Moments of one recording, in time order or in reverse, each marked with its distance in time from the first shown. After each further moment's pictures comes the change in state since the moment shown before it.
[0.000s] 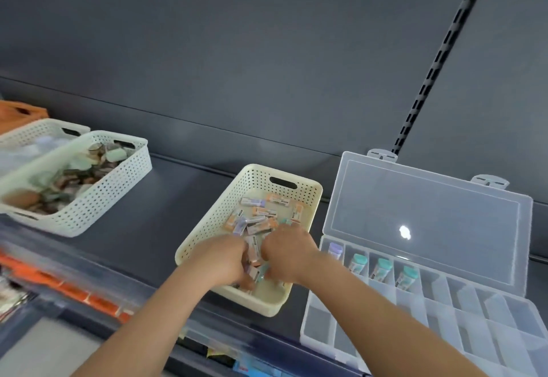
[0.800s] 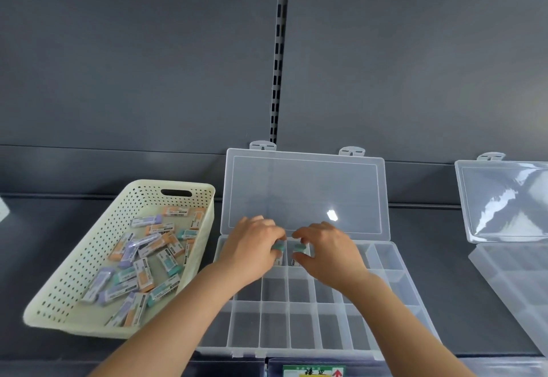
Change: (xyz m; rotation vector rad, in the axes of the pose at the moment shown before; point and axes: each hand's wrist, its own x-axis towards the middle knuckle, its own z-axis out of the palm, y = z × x) left_hand 0.041 0.195 0.009 -0.082 0.505 0.694; right_hand -0.161 0.138 0.082 0.444 0.464 0.548
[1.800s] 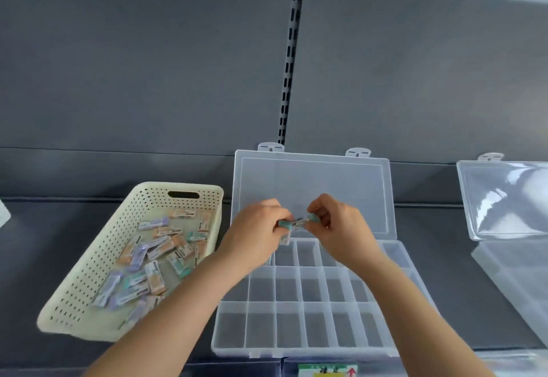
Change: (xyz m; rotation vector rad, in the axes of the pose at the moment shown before) left_hand 0.000 -0.003 -0.041 -0.263 0.101 -0.061; right_hand 0.015 -0.026 -0.035 0.276 0.156 0.139
